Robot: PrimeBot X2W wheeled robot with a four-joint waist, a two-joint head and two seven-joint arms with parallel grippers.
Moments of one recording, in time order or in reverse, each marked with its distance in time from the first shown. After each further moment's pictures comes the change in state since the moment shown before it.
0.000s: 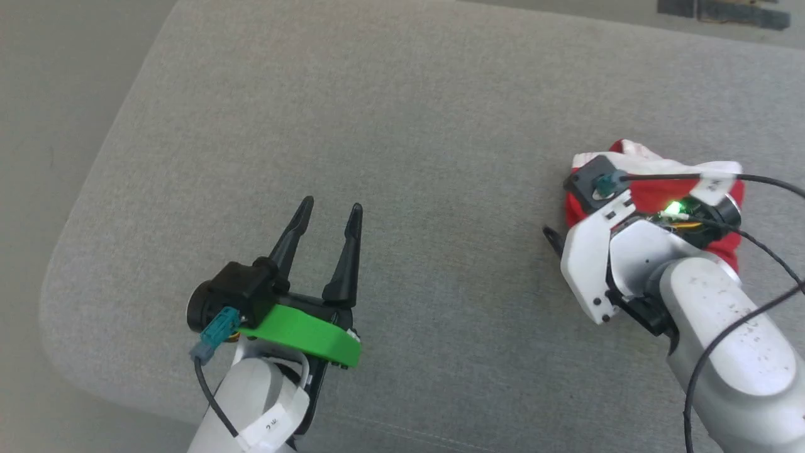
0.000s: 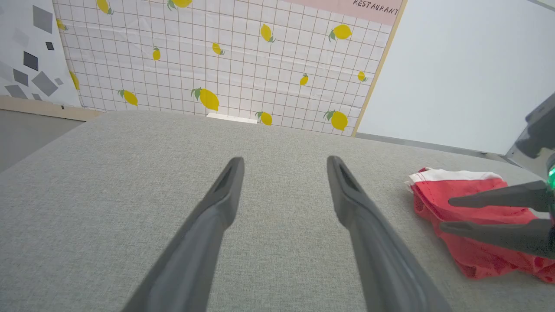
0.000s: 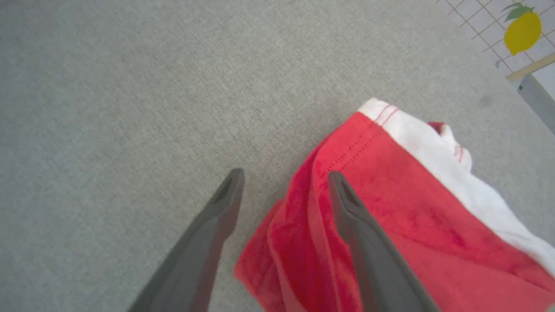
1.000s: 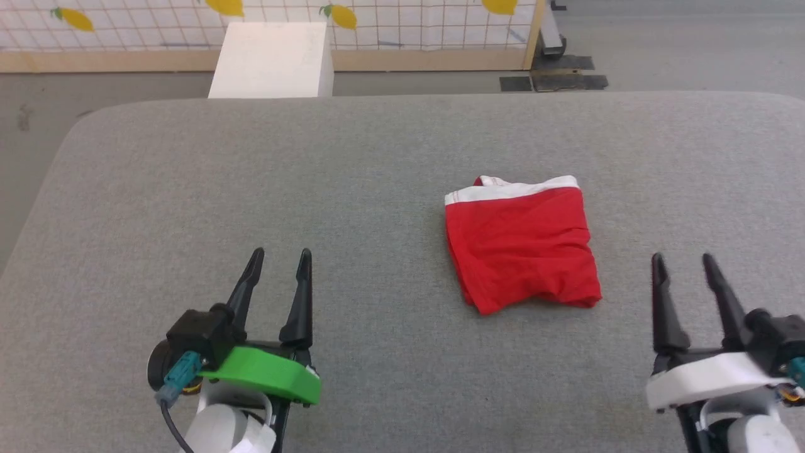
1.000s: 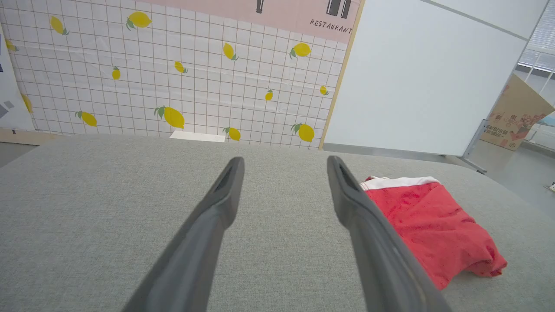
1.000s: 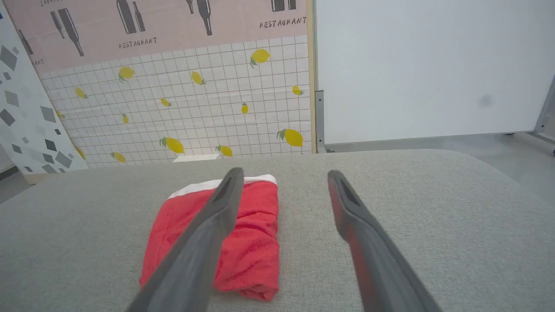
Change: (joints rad) left arm 0.125 0.000 0.128 0.007 0.029 0.000 0.000; right arm 0.515 0.247 -0.535 -0.183 -0.026 0.000 -0.846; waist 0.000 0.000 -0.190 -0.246
